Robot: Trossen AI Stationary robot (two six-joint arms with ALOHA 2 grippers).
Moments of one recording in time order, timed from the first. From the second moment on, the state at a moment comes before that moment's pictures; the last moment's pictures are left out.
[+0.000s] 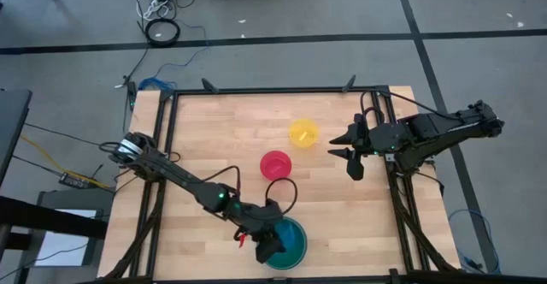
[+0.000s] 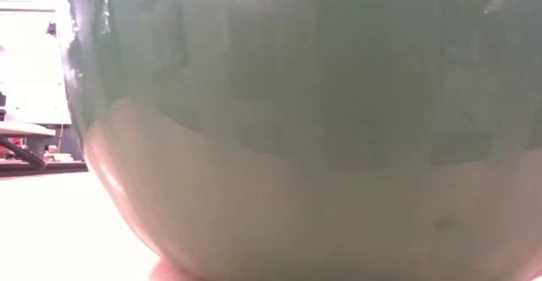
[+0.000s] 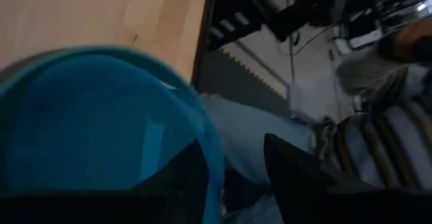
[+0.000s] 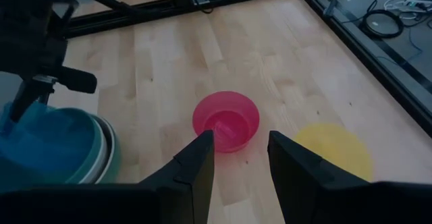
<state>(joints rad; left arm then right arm) -0.48 1.80 1.31 0.00 0.08 -0.99 0.27 0.95 1.06 -0.71 0.39 0.35</state>
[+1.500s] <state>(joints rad) -0.26 1.46 1.46 -1.17 -0.58 -0.71 0.09 1.79 1.38 -0.68 0.13 0.14</state>
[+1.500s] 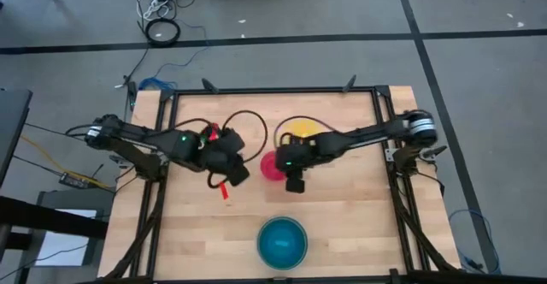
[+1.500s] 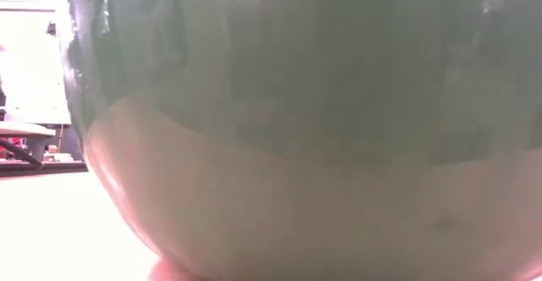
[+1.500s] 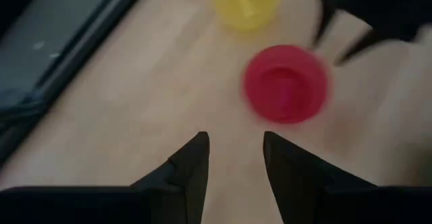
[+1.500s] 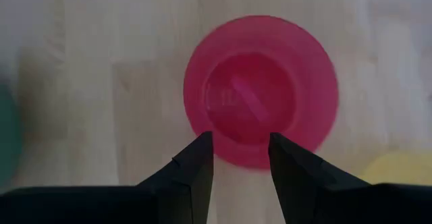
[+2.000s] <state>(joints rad) -0.20 1.46 1.38 -1.26 -0.63 -0.71 0.07 2.11 1.72 -0.83 -0.02 0.14</state>
